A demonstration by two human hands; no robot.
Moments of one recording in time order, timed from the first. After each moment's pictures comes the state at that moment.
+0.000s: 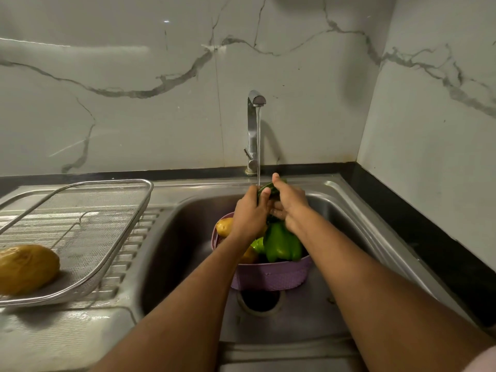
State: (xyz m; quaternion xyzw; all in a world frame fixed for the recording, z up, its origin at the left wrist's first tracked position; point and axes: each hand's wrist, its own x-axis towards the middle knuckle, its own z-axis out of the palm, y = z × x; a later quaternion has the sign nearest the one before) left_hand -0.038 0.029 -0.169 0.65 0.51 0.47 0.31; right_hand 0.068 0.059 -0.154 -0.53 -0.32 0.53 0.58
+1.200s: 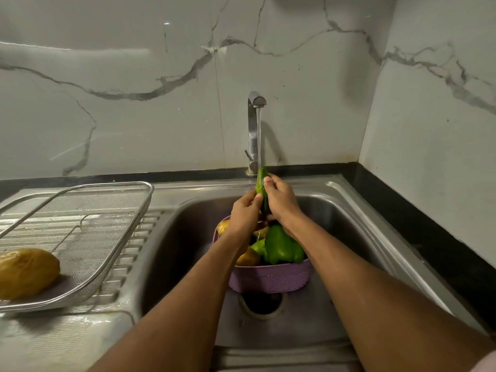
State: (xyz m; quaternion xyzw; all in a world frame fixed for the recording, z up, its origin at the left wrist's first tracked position) left_hand -0.047 0.034 -0.174 0.50 0.47 0.52 0.52; right_hand 0.051 0.051 -0.152 -0.54 -0.54 0.38 0.52
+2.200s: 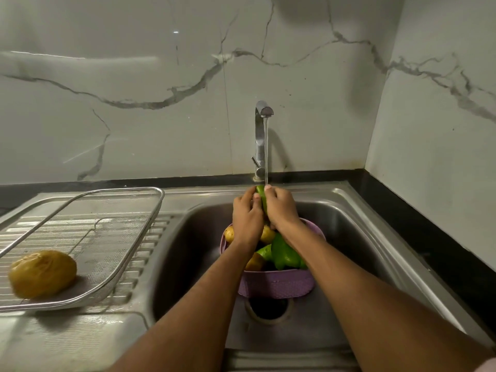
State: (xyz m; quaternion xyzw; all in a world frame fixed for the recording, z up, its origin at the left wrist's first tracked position) left_hand -0.051 0.032 -0.172 0.55 0.48 0.58 0.35; right_hand 0.032 0.046 -0.148 -0.58 -0.54 0.33 0.51
